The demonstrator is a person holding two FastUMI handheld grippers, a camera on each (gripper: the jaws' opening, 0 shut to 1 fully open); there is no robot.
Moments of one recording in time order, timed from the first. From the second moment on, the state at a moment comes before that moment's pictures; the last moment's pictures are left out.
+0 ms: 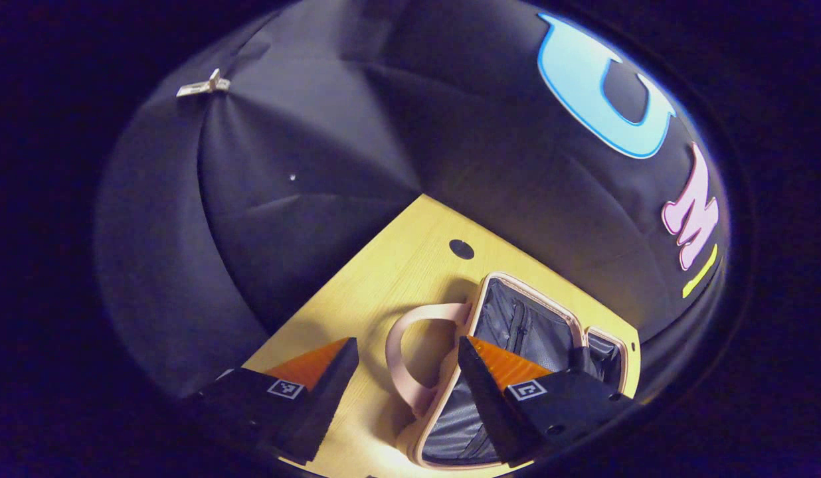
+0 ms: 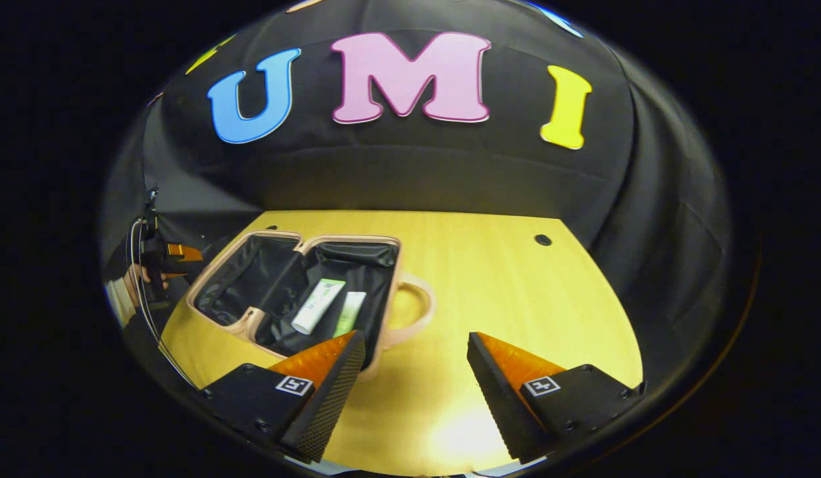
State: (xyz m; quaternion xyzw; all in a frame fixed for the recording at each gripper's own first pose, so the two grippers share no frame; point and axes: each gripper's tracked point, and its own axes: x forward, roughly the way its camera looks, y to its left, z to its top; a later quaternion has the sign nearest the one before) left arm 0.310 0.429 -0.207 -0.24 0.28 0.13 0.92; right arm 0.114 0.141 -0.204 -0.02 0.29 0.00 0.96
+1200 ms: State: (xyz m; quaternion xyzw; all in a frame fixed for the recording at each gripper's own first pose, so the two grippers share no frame) left arm 0.272 0.294 0.020 -0.16 0.17 0.10 0.97; right arm 0.122 0.021 -0.189 -0.01 0.27 0.02 0.96
